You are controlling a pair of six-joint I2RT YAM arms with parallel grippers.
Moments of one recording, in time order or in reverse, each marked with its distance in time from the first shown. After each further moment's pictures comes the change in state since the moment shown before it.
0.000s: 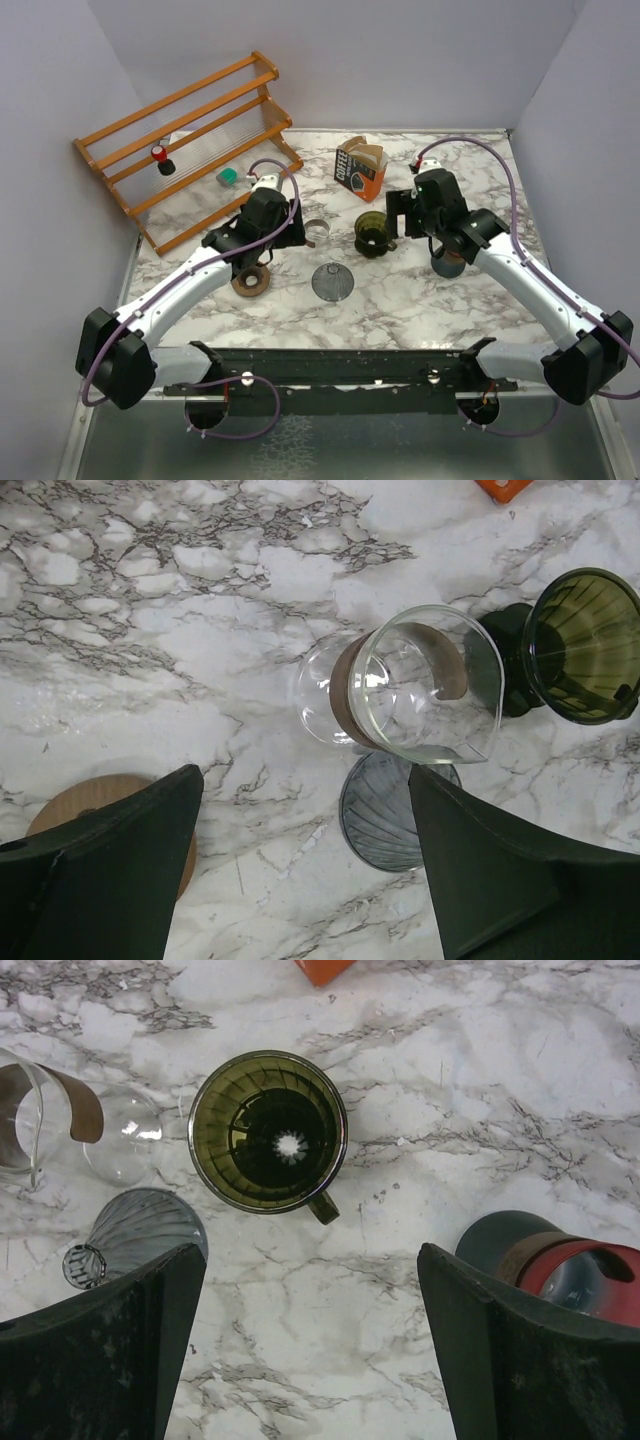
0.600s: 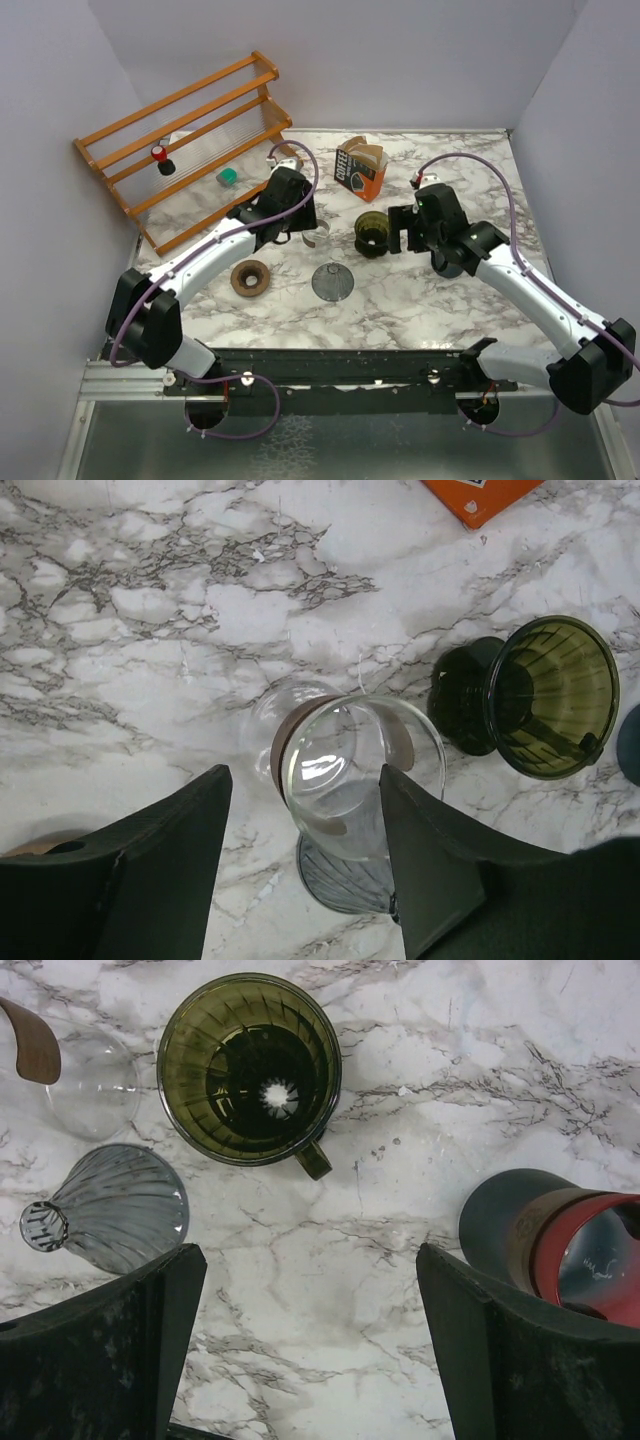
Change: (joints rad) left arm 0.008 0.236 0.176 -0.002 0.048 -0.035; right arm 0.000 -0.049 -0.121 0.002 -0.022 0.014
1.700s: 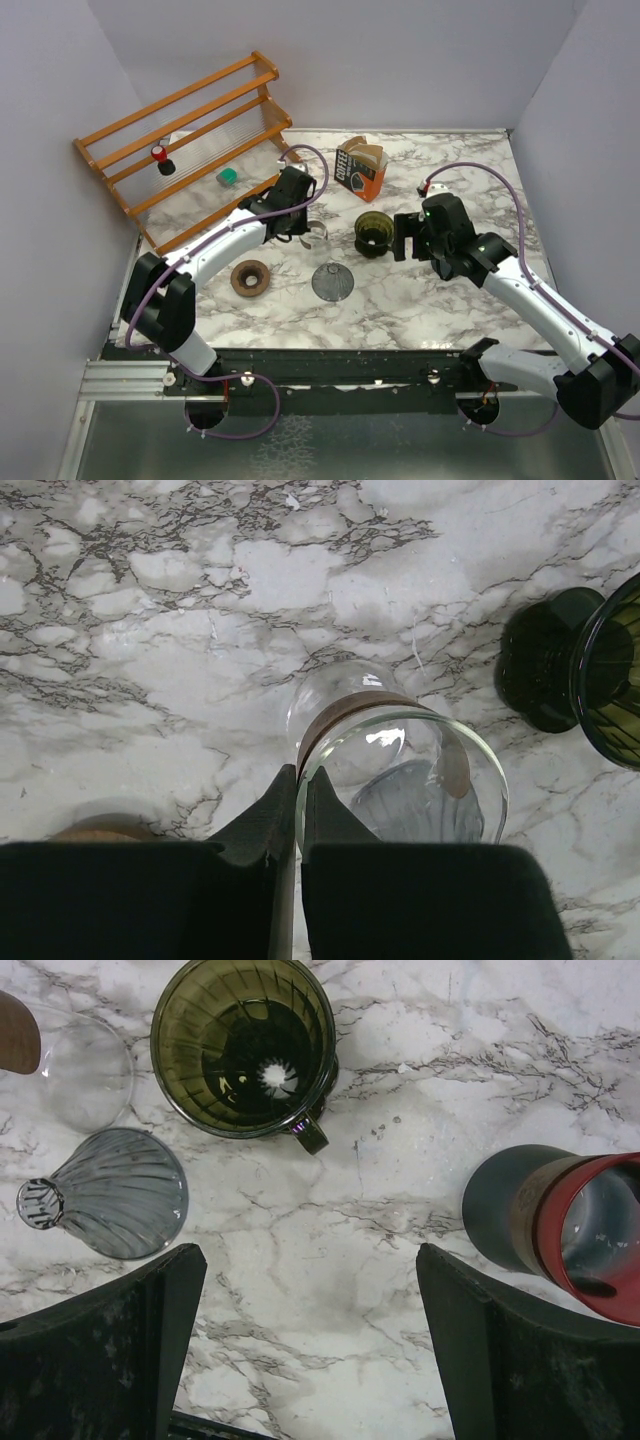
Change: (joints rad) left arm 0.002 0.135 0.092 -0.114 -0.001 0.084; right arm 0.000 -0.097 -0.082 0.007 -0.007 0.025
